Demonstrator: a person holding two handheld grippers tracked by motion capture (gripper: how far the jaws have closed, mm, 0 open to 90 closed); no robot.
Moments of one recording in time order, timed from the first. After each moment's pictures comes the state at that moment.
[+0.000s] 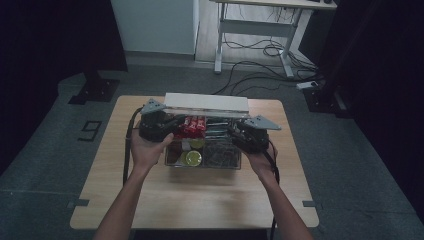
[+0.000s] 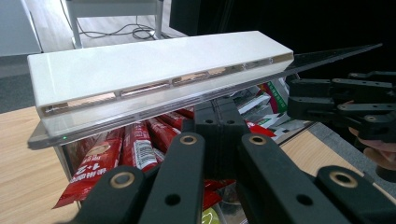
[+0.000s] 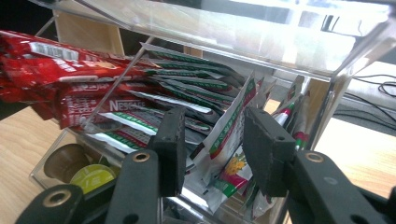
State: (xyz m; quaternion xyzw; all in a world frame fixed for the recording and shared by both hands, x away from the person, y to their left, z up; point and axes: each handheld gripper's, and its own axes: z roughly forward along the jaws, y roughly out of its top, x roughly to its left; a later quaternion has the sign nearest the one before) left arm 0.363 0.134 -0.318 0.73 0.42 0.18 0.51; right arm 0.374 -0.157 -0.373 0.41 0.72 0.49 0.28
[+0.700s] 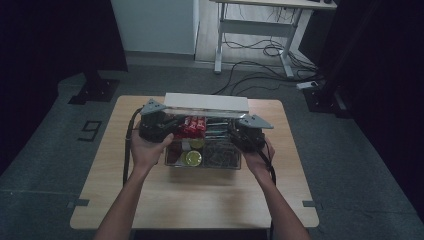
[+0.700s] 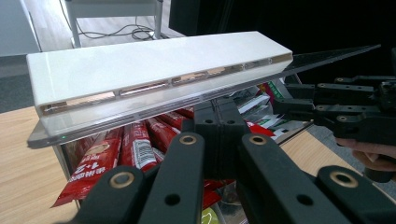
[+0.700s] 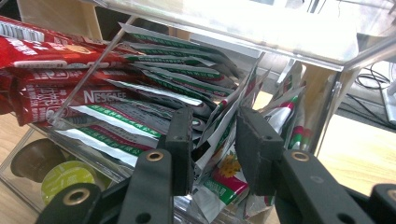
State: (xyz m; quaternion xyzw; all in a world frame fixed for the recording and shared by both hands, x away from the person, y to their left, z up) left arm 0.362 0.134 -0.319 0.73 0.42 0.18 0.51; right arm 0.381 -0.147 -0.379 0.43 0.72 0.46 0.30
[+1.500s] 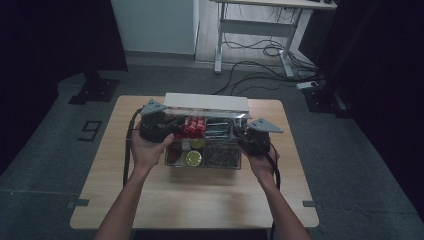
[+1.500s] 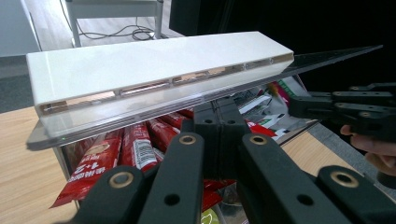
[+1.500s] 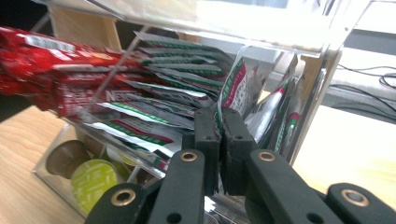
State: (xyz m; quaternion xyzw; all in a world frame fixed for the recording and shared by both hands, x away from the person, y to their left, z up) left arm 0.363 0.133 -0.321 0.73 0.42 0.18 0.51; right arm 0.368 -0.163 -0.378 0.42 0.71 0.49 0.27
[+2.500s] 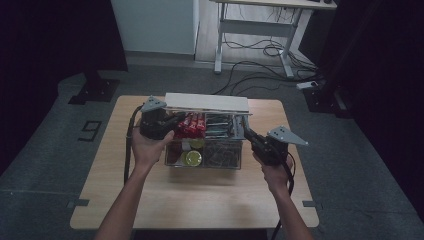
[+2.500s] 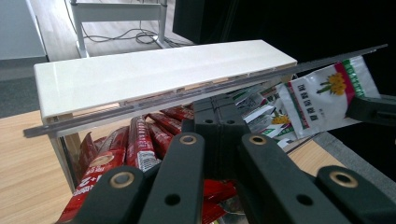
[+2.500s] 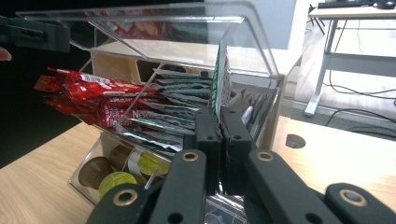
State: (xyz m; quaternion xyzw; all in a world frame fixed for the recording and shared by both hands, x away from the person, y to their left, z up) left arm 0.367 0.133 -0.316 0.72 0.43 0.18 0.52; right arm 0.333 -0.199 -0.367 0.41 0.67 0.56 0.27
